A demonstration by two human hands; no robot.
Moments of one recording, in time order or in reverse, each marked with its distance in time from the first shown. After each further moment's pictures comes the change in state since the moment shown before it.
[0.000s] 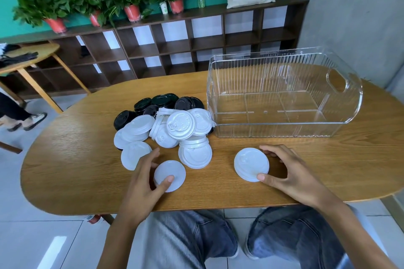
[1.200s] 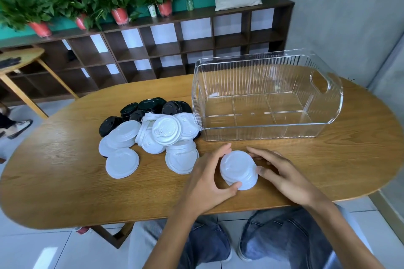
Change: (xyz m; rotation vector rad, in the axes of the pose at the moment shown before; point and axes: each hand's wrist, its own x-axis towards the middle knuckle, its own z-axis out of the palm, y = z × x) left_hand 0.027 0.105 0.115 -0.027 -0.197 0.360; right_hand -0.001 0.006 -0.007 0.138 -0.031 0.001
